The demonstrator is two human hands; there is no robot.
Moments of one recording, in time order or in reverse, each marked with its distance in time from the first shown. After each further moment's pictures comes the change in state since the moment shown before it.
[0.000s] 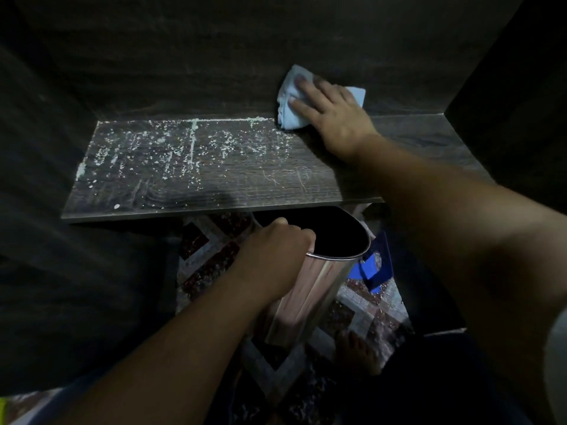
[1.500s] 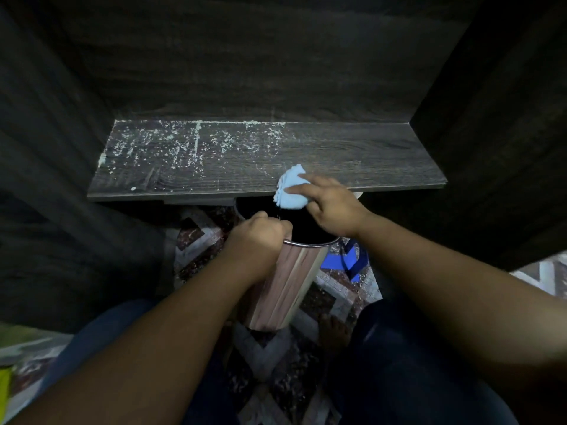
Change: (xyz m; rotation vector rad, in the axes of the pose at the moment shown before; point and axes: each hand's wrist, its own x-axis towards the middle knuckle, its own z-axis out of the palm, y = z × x) left_hand -0.039 0.018 -0.010 0.028 -0.011 -0.113; right_hand -0.139 -0.075 -0.017 0.566 -0.135 0.092
